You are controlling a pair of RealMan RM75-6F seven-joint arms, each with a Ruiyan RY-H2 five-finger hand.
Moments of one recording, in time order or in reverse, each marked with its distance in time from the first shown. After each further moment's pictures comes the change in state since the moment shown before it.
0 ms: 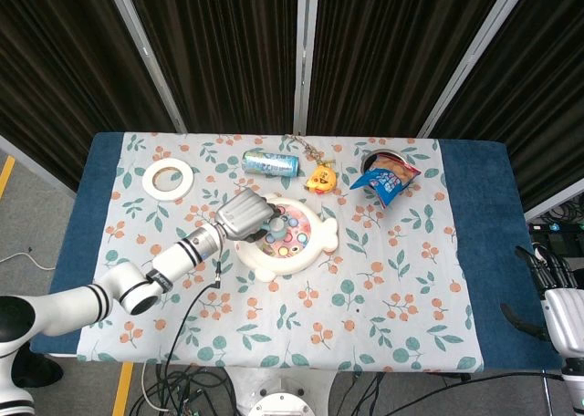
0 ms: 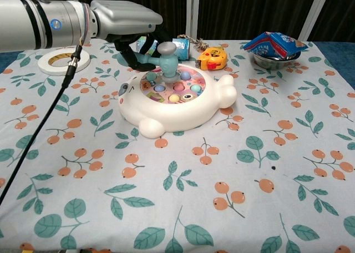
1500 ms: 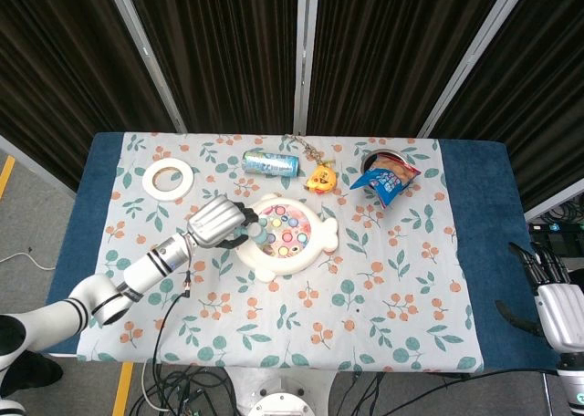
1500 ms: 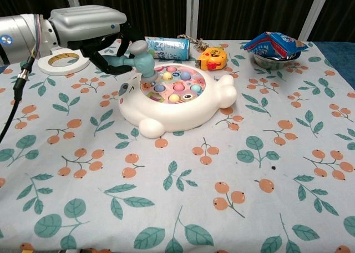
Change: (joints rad) left arm 0.147 -0.019 0.077 0.157 0.249 0.256 -0.309; right arm 0.025 0.009 -0.002 -0.028 -0.001 -0.011 -0.028
